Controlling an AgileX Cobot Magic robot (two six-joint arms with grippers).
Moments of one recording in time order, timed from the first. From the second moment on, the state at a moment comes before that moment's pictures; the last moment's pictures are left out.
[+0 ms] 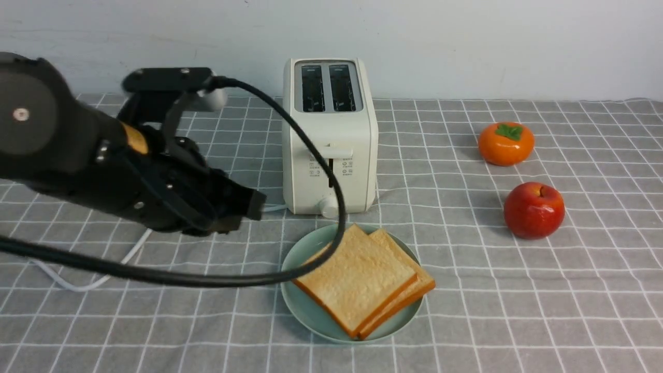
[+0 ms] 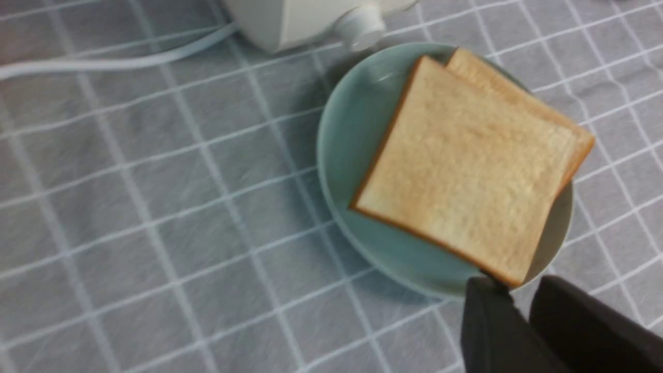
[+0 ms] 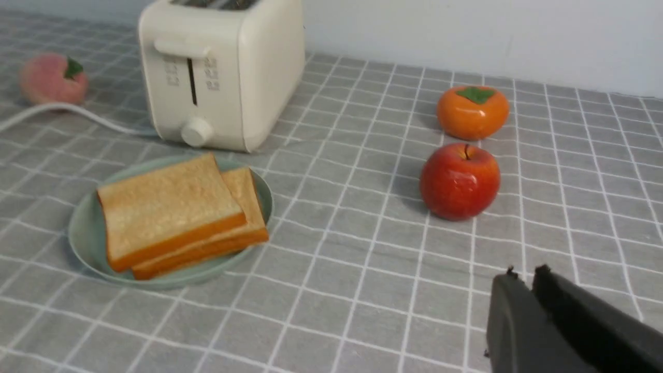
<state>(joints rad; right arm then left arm) 0.10 0.13 -0.43 0.22 0.66 -0.29 -0.41 1.29 -1.08 -0.19 0.73 -0.11</state>
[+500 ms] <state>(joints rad) 0.10 0.13 -0.43 0.19 0.71 -0.30 -0.41 0.52 -0.66 -0.05 0.54 -0.36</state>
